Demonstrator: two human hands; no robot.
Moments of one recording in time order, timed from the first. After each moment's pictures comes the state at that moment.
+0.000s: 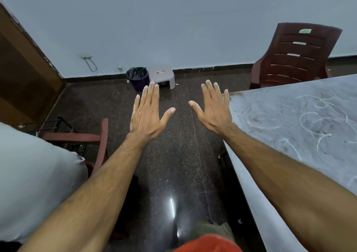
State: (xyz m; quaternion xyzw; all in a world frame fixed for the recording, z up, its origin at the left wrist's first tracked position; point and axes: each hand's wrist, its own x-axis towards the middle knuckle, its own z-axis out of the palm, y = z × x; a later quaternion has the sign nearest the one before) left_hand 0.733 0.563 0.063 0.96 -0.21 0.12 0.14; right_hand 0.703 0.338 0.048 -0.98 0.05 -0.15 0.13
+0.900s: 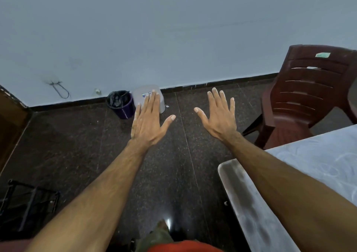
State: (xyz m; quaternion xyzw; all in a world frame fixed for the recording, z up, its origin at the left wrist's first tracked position) left_hand 1.127 0.444 0.032 0.95 -0.25 0.08 0.16; right_hand 1.063 0.212 0.023 -0.97 0.13 -0.14 0.11
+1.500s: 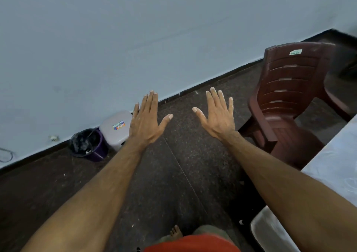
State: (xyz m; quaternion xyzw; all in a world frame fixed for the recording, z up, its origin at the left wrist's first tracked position) left_hand 1.407 0.329 0.033 0.90 -0.40 0.03 0.15; right_hand 1.266 0.130 0.022 -0.94 0.29 -0.14 0.11
